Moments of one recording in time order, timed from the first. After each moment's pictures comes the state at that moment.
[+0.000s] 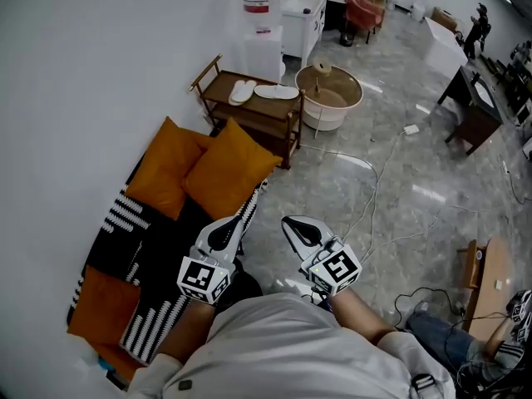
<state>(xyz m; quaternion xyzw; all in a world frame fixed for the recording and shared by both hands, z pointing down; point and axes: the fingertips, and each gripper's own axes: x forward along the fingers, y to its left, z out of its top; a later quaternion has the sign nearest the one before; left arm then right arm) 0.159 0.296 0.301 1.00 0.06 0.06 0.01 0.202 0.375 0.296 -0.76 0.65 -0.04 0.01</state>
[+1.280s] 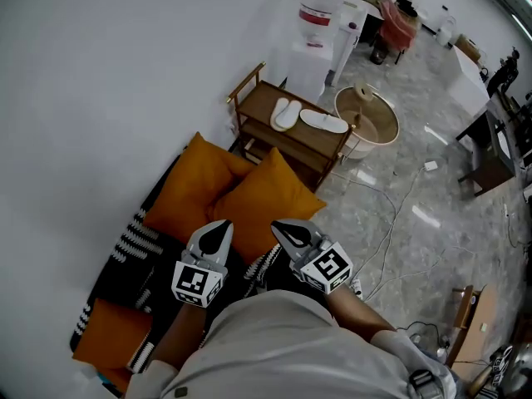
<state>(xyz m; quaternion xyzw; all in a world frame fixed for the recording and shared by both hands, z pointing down) 0.232 -0.058 0.329 1.00 0.00 0.08 0.02 0.281 0.014 0.329 -0.69 0.72 -0.08 -0.05</state>
